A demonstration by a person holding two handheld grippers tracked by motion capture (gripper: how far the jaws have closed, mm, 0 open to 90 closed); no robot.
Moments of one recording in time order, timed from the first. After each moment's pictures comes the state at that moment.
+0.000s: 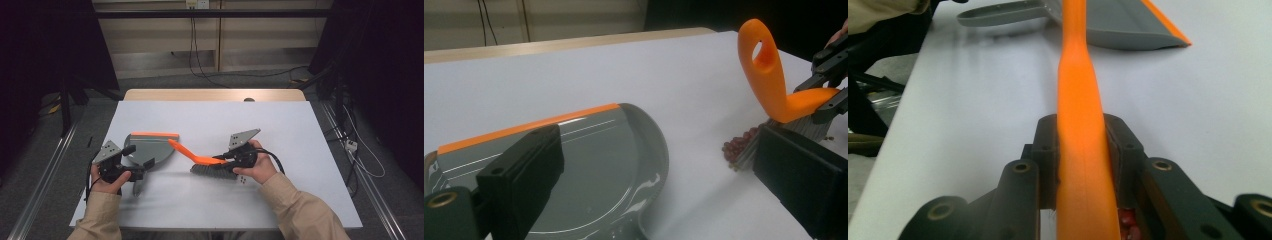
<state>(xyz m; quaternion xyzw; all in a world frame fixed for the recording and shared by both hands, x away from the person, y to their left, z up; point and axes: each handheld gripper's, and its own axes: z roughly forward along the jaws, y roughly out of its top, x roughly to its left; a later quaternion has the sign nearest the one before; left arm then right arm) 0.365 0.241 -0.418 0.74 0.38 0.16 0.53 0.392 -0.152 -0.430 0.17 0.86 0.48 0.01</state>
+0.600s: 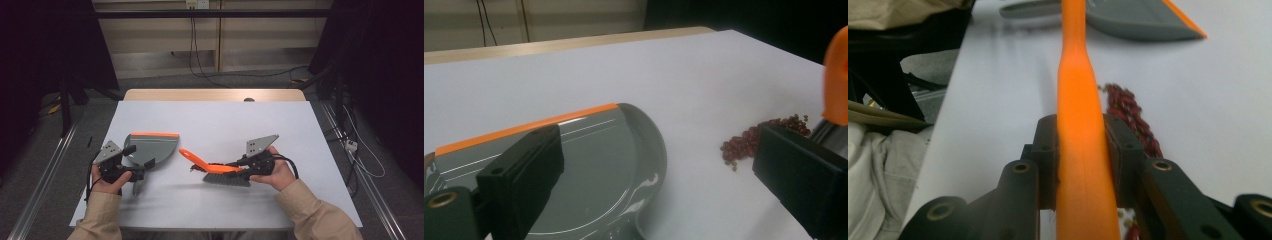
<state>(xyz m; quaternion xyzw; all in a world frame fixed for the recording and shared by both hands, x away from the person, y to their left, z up) 0.364 0.239 -0.418 0.74 0.38 0.16 0.53 0.366 -0.190 -0.424 0.15 0.86 0.50 -0.01</state>
